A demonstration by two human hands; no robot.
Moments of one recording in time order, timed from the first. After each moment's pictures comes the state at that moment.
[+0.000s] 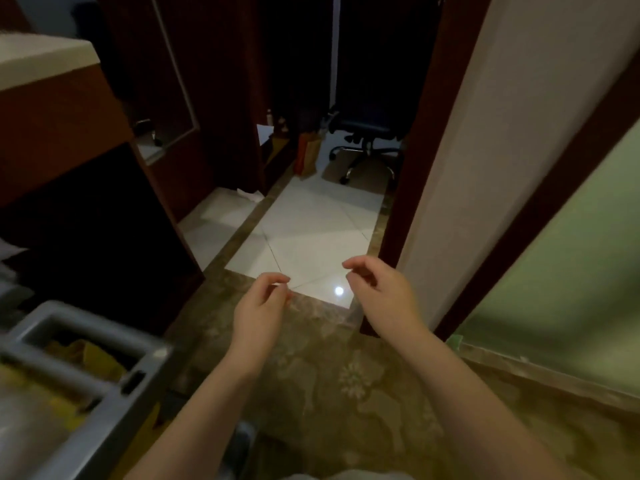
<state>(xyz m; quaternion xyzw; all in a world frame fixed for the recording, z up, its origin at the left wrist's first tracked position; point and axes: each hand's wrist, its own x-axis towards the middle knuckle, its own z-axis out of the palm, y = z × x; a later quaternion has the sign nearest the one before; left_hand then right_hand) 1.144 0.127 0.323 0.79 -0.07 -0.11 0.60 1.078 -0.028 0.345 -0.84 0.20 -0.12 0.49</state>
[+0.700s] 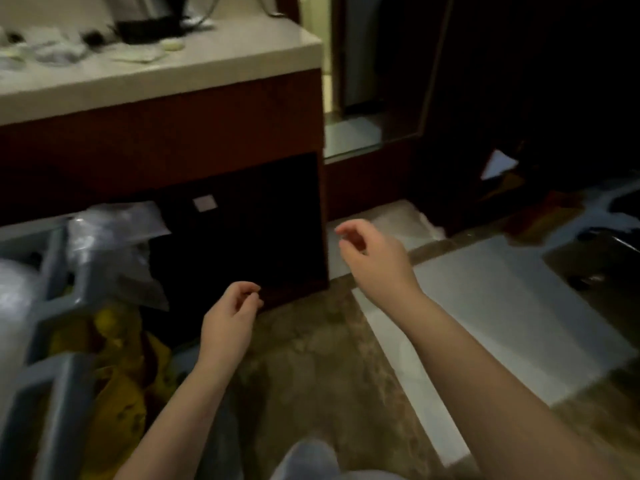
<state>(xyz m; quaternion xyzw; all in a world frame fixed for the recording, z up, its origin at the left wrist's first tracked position) 1.436 0.138 0.312 0.81 0.28 0.15 0.50 1.555 -0.033 0.371 -0.86 -0.21 0.05 0.46</state>
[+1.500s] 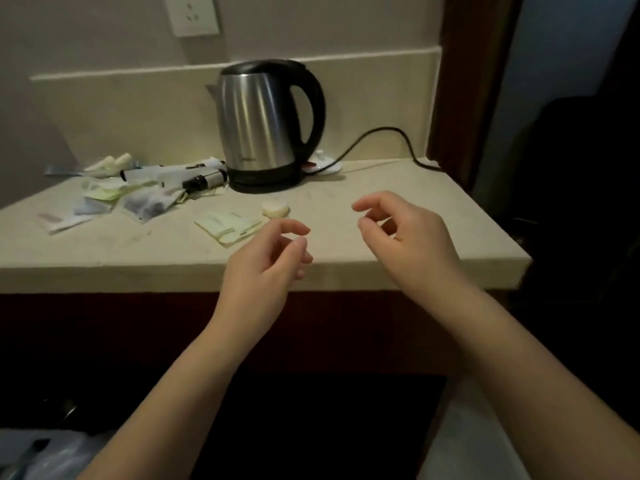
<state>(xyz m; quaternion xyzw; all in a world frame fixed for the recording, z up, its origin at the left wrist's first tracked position) 1.780 0.386 0.479 0.79 0.21 0.38 0.43 1.915 0.274 0.493 -0.75 -0.47 -0.06 0.46</state>
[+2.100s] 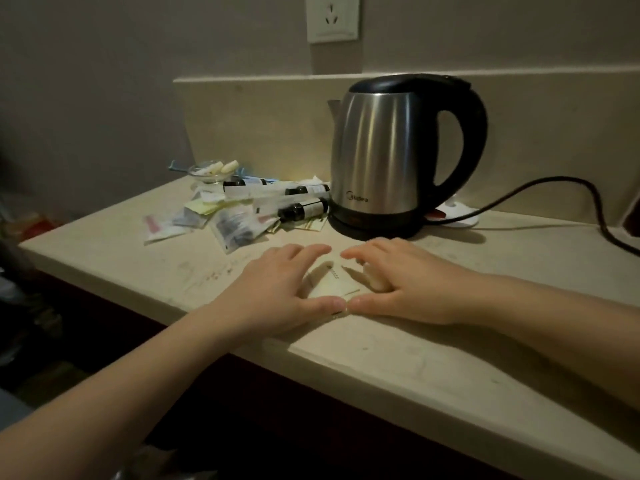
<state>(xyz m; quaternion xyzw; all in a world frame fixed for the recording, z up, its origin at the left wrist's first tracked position) 1.784 0.541 0.500 0.92 0.37 0.06 0.09 1.969 0.461 0.514 -0.65 -0.75 0.07 0.08</state>
